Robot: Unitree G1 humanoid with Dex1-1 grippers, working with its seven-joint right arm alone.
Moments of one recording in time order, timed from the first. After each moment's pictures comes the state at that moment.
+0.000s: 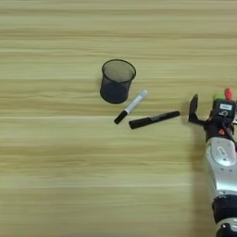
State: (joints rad) arm -0.14 -0.24 -0.29 0.51 -0.01 -0.30 -0.15
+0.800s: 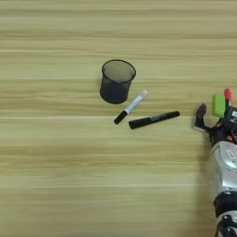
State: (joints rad) arm -0.22 -0.25 -0.38 0.68 0.15 -0.27 -0.05
